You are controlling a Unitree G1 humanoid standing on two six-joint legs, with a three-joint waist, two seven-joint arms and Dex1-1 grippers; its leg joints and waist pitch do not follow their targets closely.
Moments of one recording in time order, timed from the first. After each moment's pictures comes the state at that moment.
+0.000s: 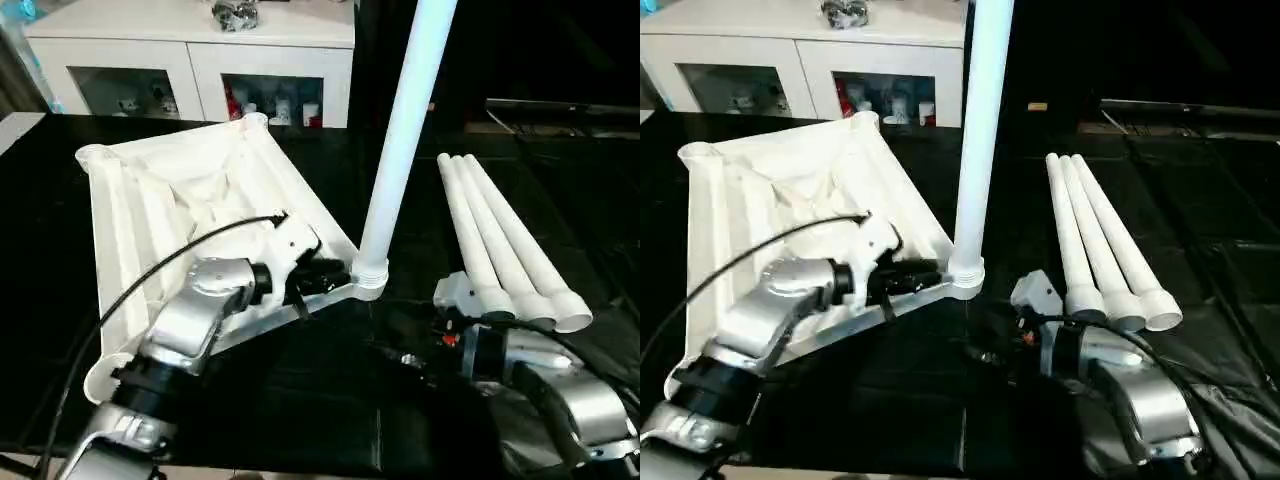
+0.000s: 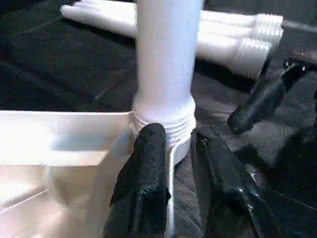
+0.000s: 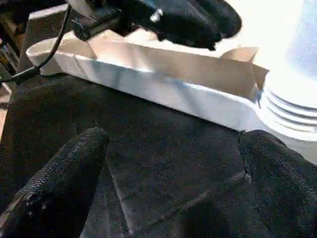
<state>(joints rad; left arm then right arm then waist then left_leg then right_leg) -0.48 0.32 -0.18 0.14 -0.12 0.46 -0.89 -0.12 -0.38 0.15 0.00 0.31 0.35 0.95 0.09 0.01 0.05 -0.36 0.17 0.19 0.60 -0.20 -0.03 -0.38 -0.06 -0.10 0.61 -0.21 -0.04</state>
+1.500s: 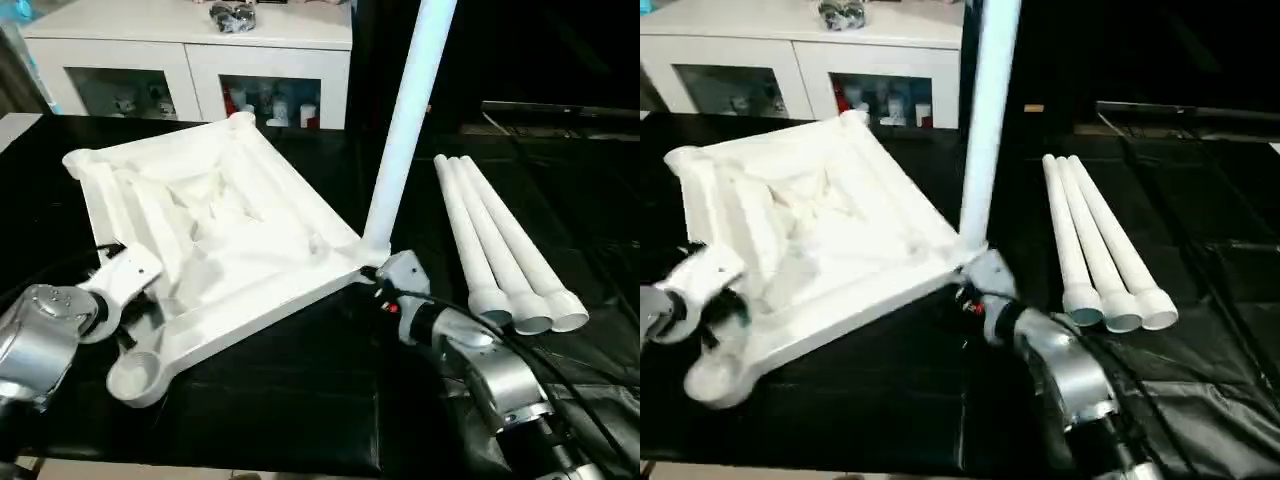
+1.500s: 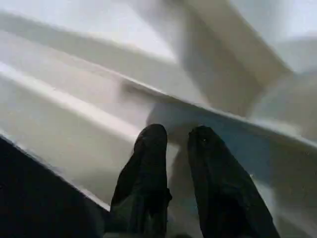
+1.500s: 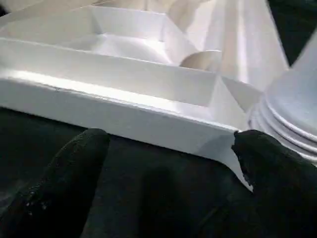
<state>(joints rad) -0.27 0.79 -0.14 0.10 0.12 0.70 -0.77 -0.30 -0.21 0.20 0.27 0.11 0.23 0.61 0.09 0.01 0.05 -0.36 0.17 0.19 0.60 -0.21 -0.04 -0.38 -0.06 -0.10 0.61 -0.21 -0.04</state>
